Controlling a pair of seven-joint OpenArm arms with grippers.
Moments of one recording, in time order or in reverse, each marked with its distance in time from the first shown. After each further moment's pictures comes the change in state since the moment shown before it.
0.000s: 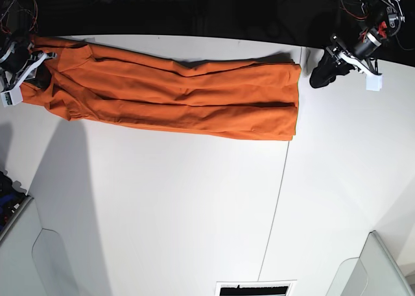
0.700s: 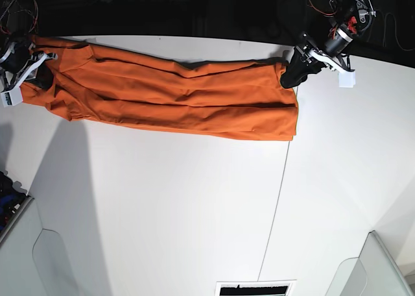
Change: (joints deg) left arm -3.7 9.7 3.6 1.6 11.0 0.5 -2.9; right arm 0.0 0.0 0.0 0.0 3.3 0.0 -1.1
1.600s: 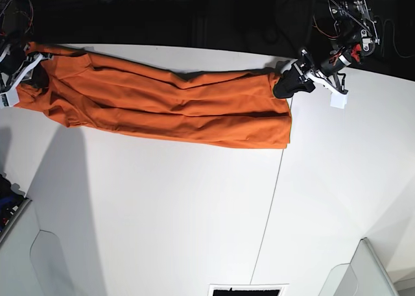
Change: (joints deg) left arm -4.5 -6.8 7.0 0.1 -2.3 4.3 8.0; right arm 0.1 1.8 0.0 0.0 -1.3 0.0 -0.7
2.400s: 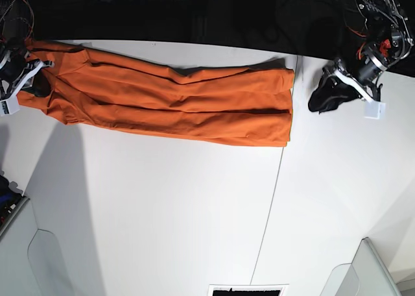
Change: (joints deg) left arm 5.4 -4.9 -6.4 12.5 1.0 -4.5 -5.9; right arm 1.6 0.1 -0.2 -0.1 0.2 0.0 0.0
